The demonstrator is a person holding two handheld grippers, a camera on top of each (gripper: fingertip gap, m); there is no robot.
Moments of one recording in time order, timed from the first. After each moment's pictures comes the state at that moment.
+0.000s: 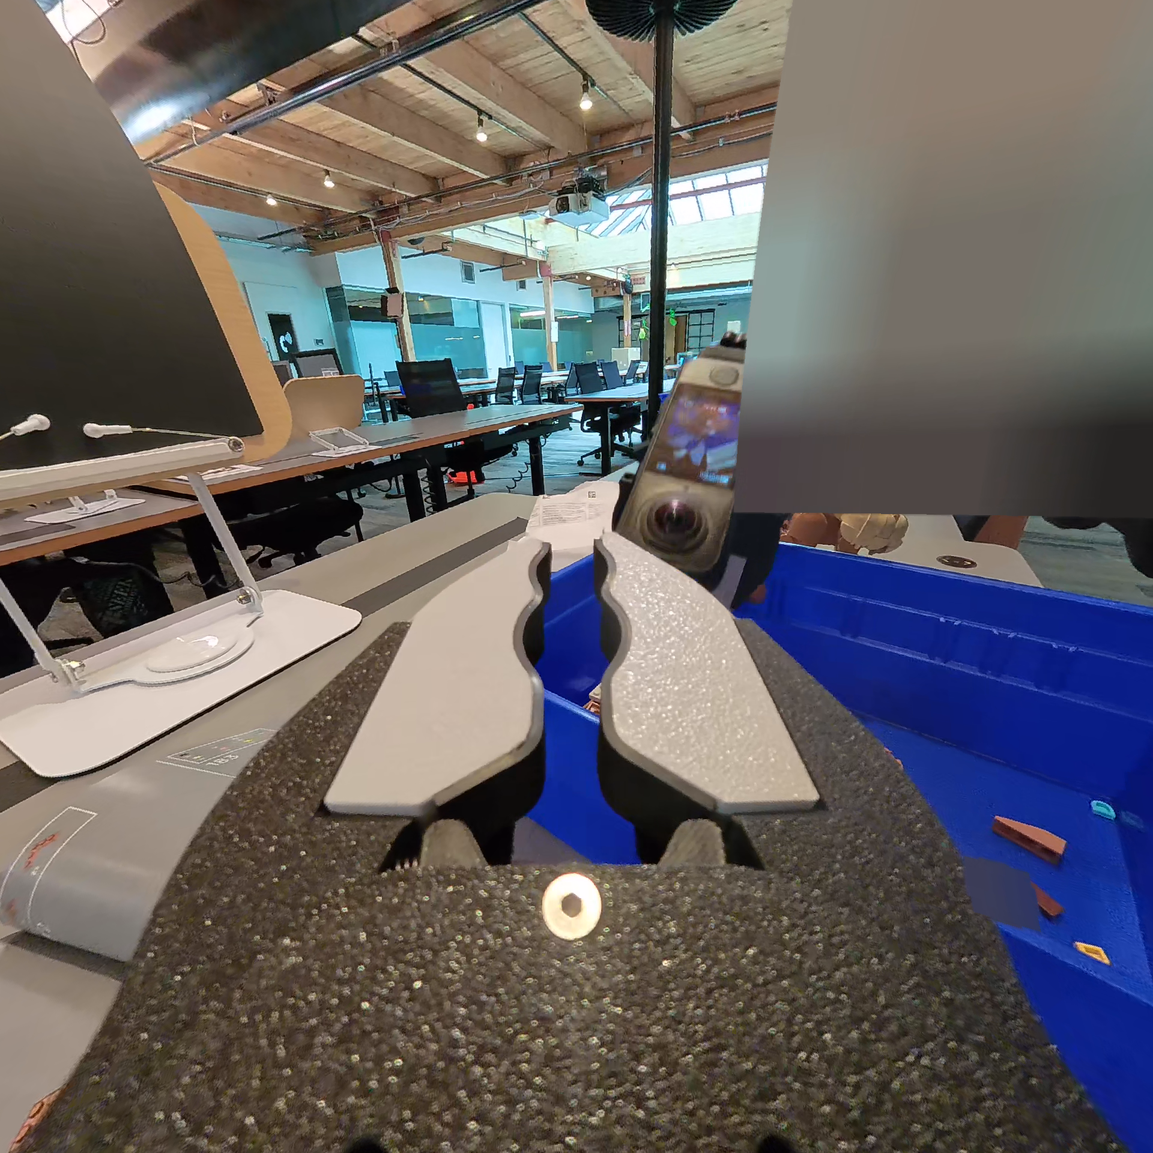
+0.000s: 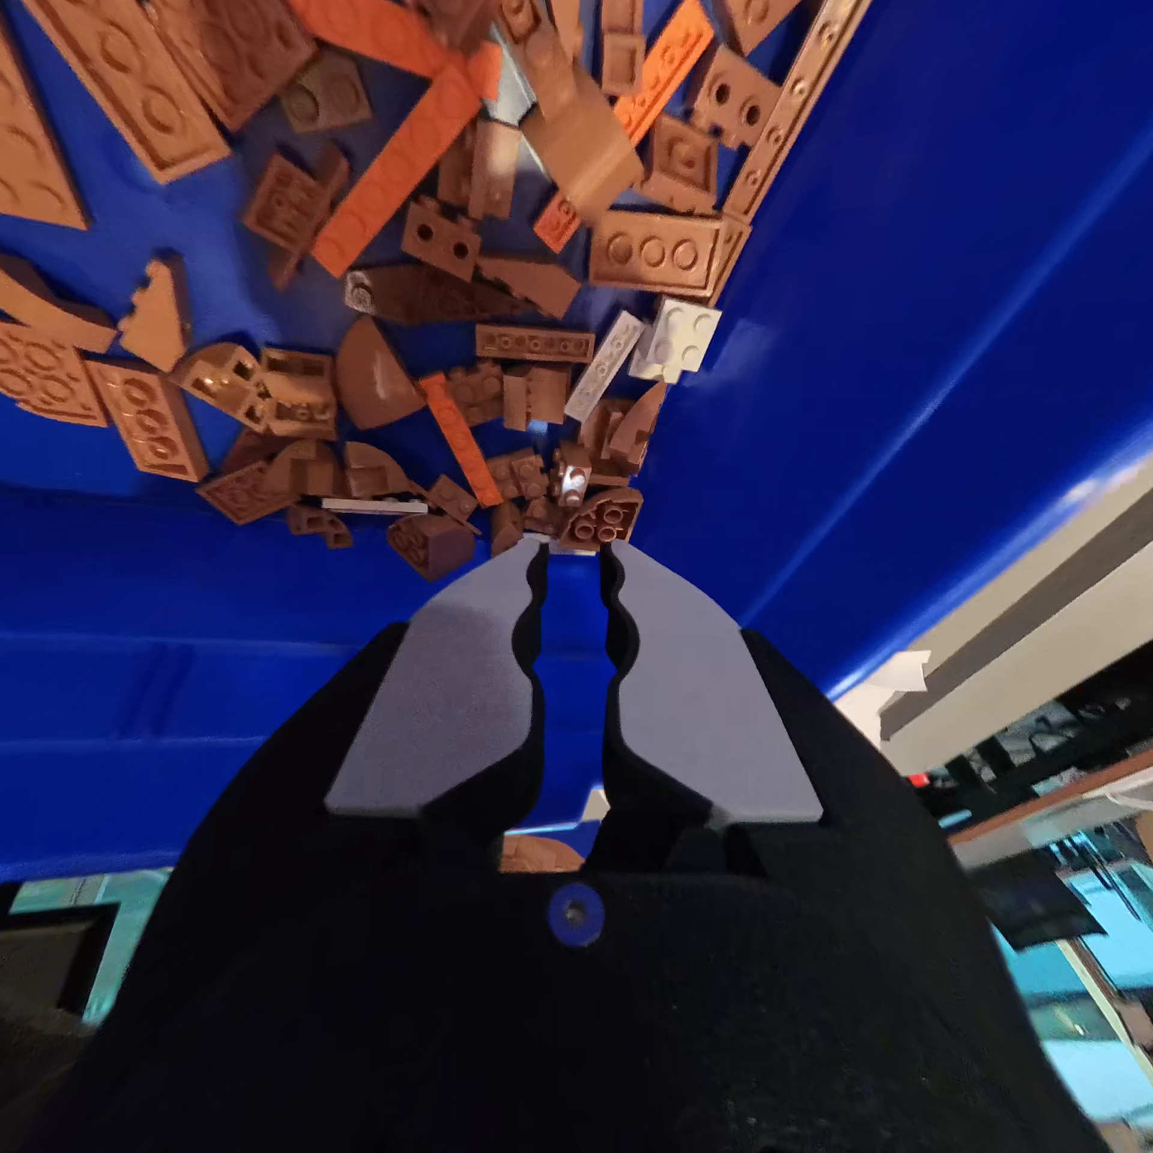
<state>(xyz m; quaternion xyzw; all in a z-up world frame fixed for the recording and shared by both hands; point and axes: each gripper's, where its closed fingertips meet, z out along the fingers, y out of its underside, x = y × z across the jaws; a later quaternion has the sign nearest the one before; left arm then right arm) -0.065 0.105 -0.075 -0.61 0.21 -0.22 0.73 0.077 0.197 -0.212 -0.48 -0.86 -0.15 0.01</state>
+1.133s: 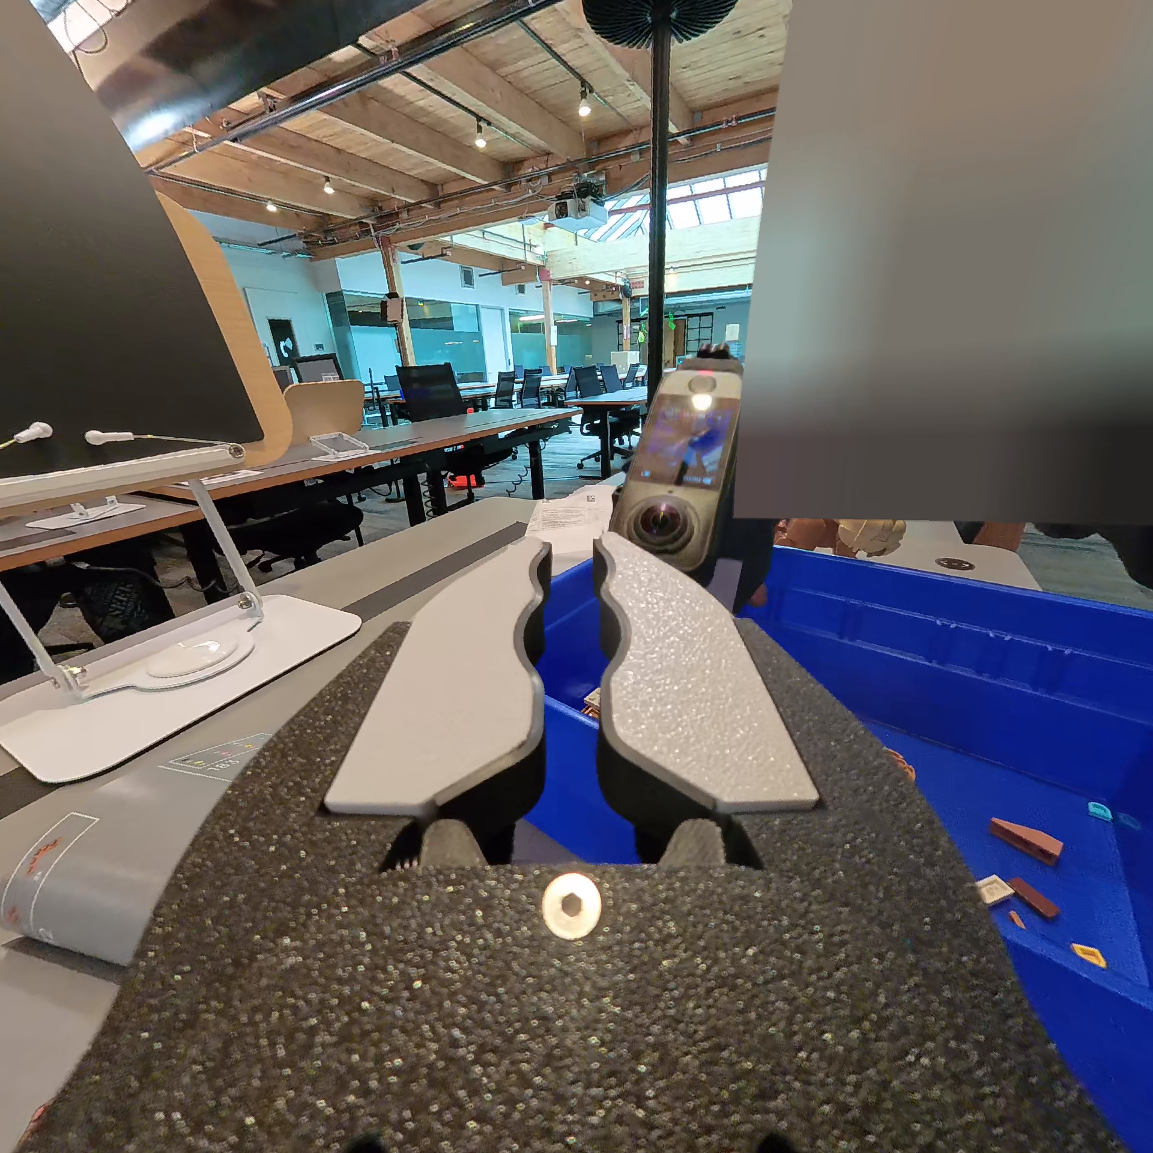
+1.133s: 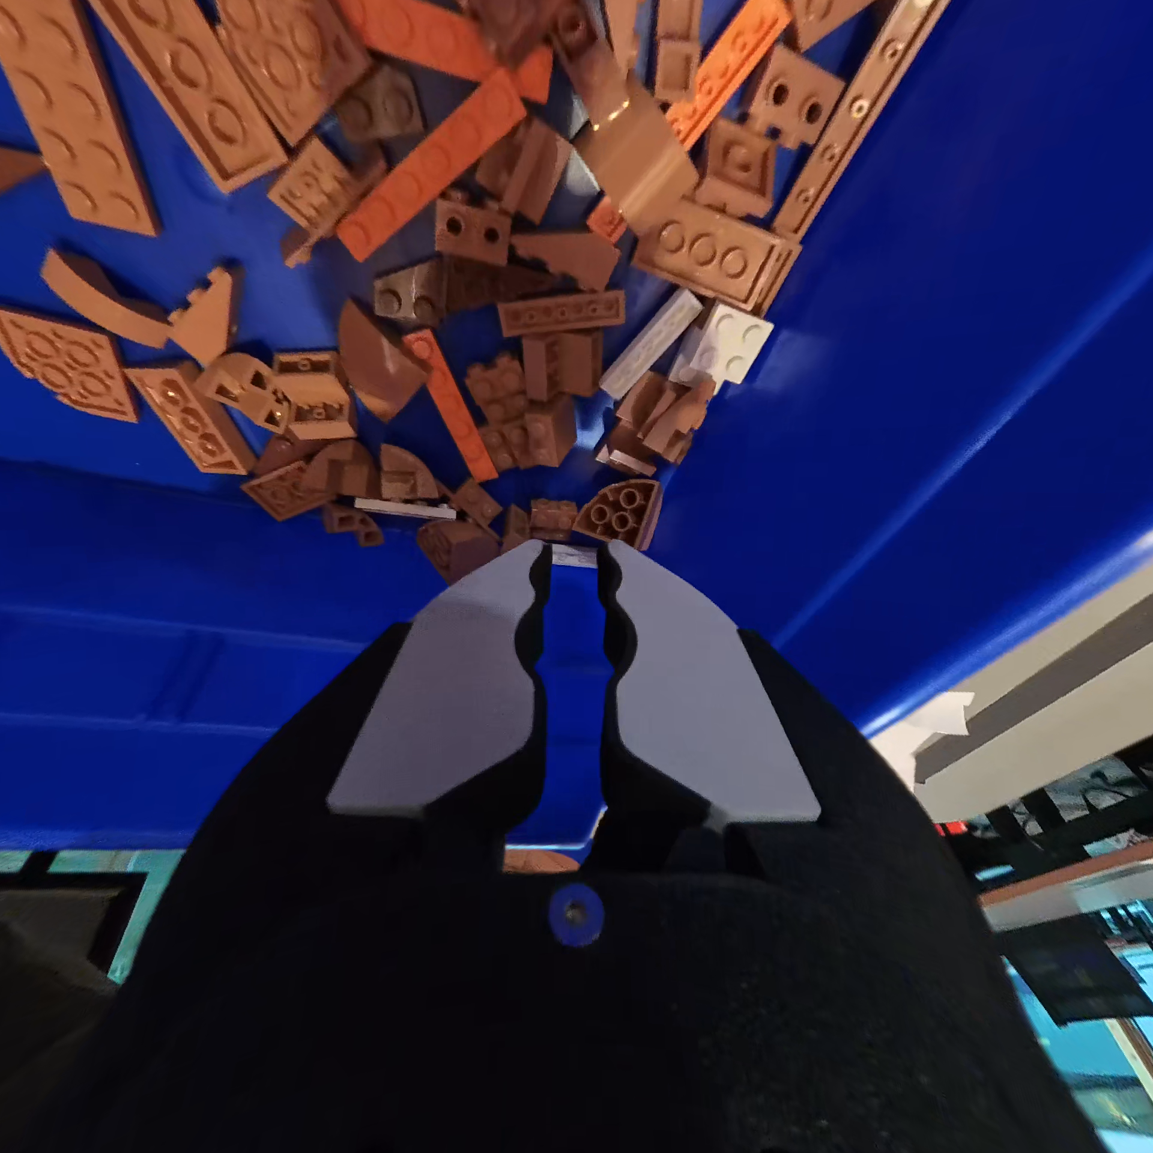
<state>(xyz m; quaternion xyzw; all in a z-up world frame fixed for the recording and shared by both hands) -0.064 0.103 -0.073 -0.61 0.22 -0.22 0.73 0.080 0.190 -0.216 -0.48 -0.87 -0.12 -0.02</state>
